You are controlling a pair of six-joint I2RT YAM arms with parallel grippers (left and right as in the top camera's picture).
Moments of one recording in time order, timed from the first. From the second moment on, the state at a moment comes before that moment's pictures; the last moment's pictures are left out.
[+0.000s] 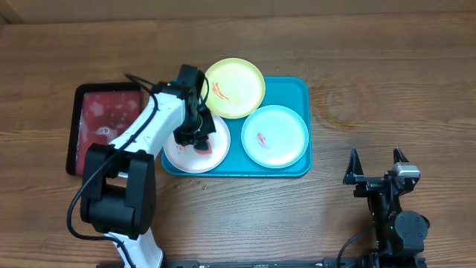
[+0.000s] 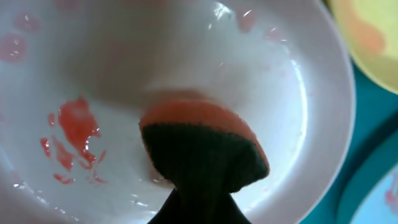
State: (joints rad) left arm -0.24 1.91 1.31 -0.89 0.12 -0.54; right arm -0.03 0.01 0.02 -0.03 -0.04 0.09
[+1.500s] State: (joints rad) left arm 0.03 1.91 2.03 -1.38 0.10 -0.41; right arm -0.03 0.10 0.31 0.31 -0.27 0.10
